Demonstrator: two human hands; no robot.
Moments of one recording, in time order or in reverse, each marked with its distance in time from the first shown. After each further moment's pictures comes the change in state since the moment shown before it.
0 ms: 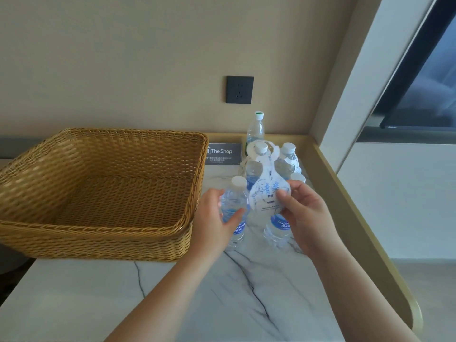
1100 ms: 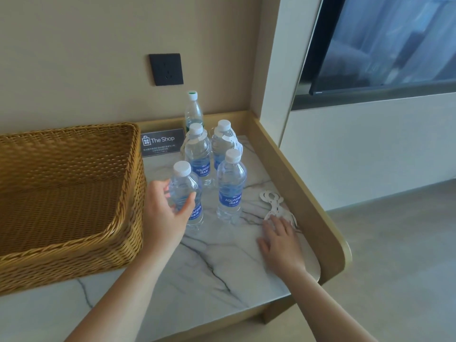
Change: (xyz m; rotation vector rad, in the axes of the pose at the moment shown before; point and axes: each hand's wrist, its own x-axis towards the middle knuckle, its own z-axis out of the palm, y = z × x) left_hand -0.002 -0.009 0.026 0.008 0.045 0.100; right_hand -0.070 0.129 -0.134 -1.617 0.123 0.219
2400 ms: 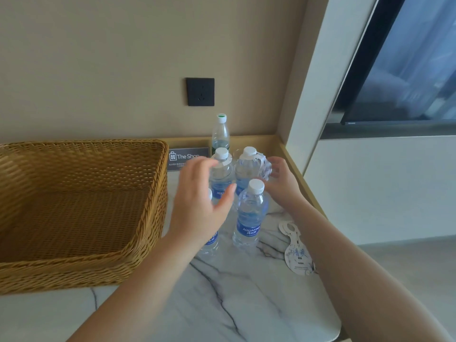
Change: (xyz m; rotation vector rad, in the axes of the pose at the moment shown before) left_hand 0.056 0.083 -0.009 0.125 -0.049 0.296; right_hand 0.169 -0.078 -0.123 0.859 0.108 -0.114
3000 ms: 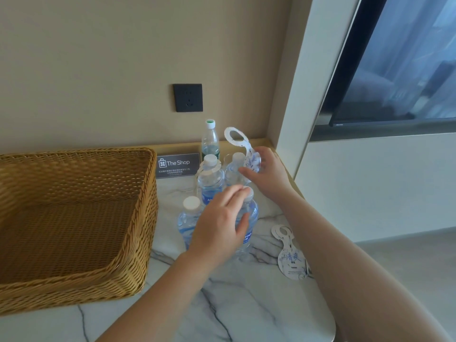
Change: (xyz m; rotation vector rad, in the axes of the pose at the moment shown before) left_hand -0.014 0.014 0.046 -0.015 -0.334 0.075; right_hand 0.012 -0.035 -0.006 -0.119 0.053 -0.137
